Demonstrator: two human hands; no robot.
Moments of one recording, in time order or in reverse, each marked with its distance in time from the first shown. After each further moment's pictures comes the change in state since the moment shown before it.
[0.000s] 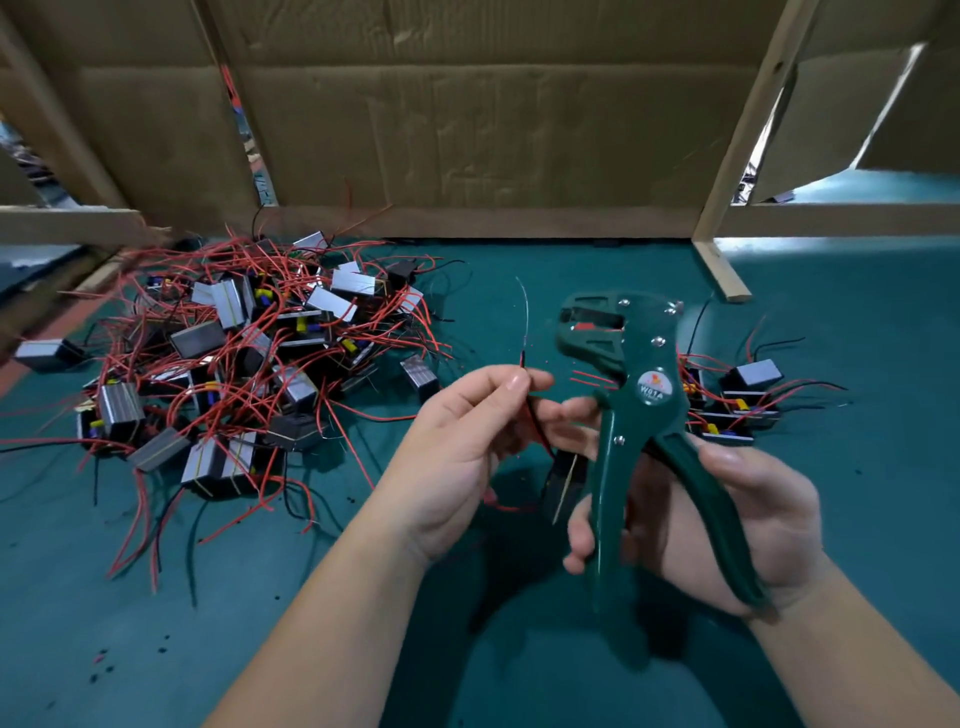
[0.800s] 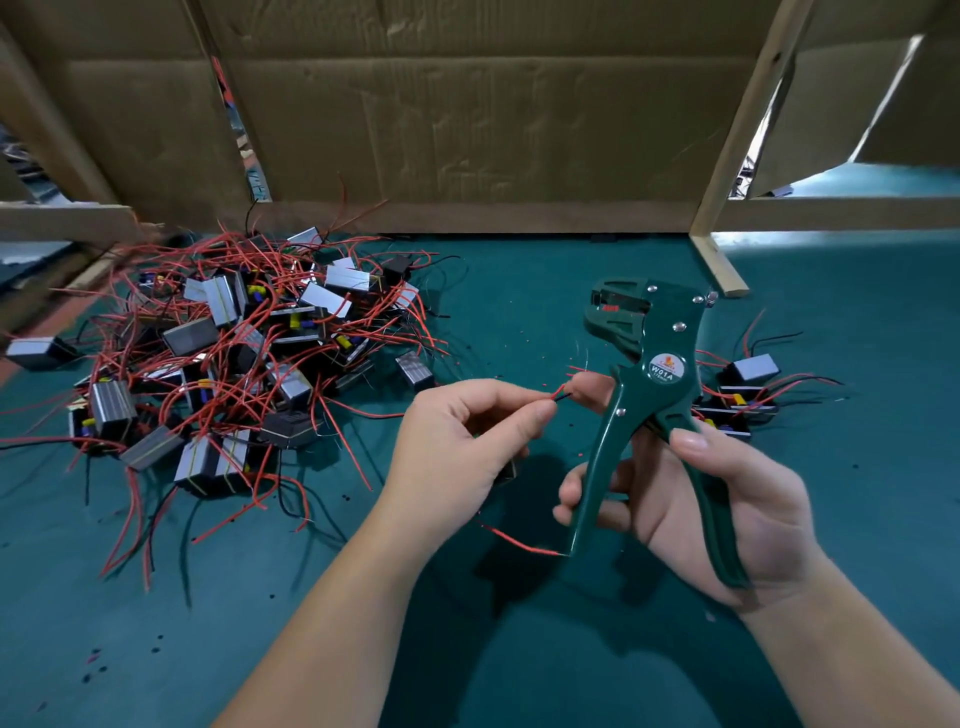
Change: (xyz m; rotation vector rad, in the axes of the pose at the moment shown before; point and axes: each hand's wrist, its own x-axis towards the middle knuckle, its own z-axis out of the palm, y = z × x) left_hand -0.001 -0.003 0.001 0.528 0.145 0.211; right_hand 0.004 -0.001 0.000 -0.145 0.205 -0.127
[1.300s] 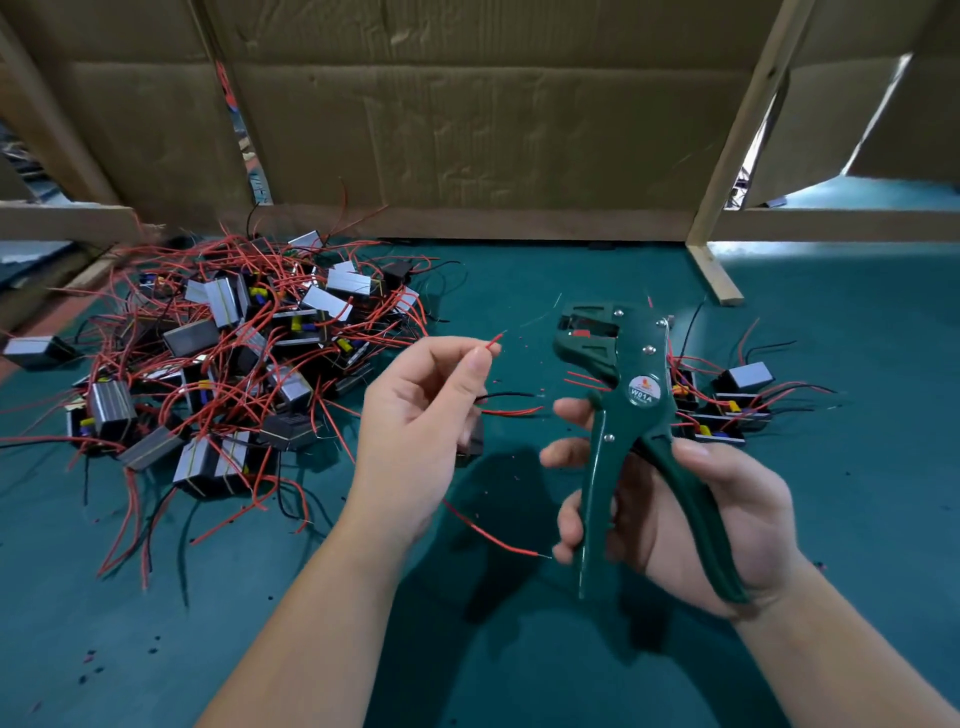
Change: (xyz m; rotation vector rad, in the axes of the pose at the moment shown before) left_hand 0.005 0.013 -0.008 -0.254 0.192 0.094; right_hand -0.001 0.000 -0.001 0.136 -0.182 0.181
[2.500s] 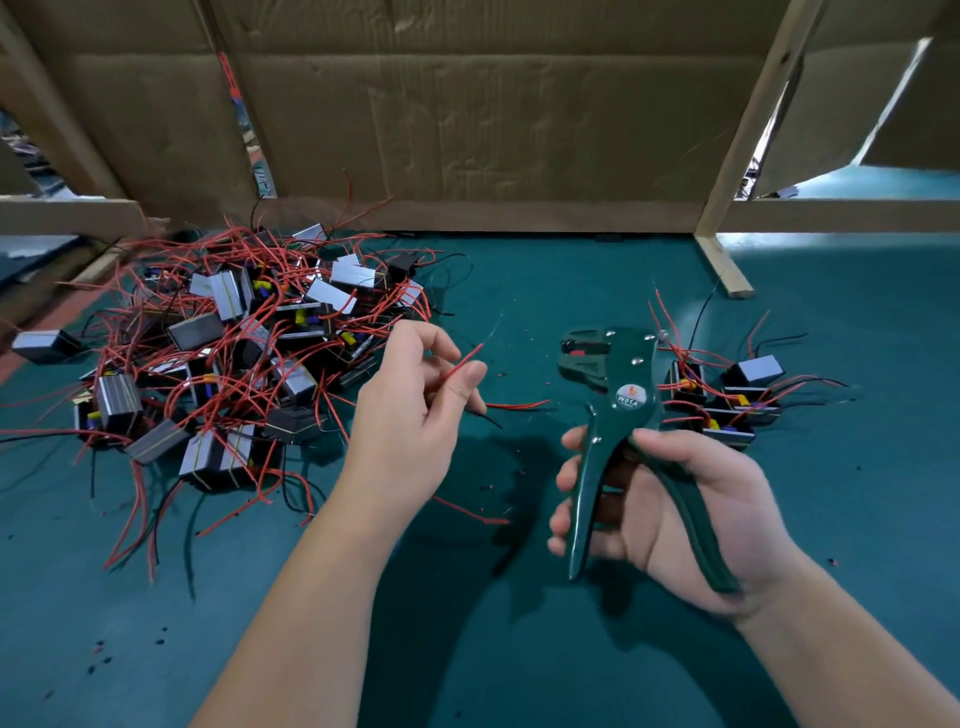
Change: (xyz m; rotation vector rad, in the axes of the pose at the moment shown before) left_hand 0.007 -0.009 -0.024 0.648 -0.079 0.187; right_hand 0.006 0.006 0.002 -0.037 0.329 0.082
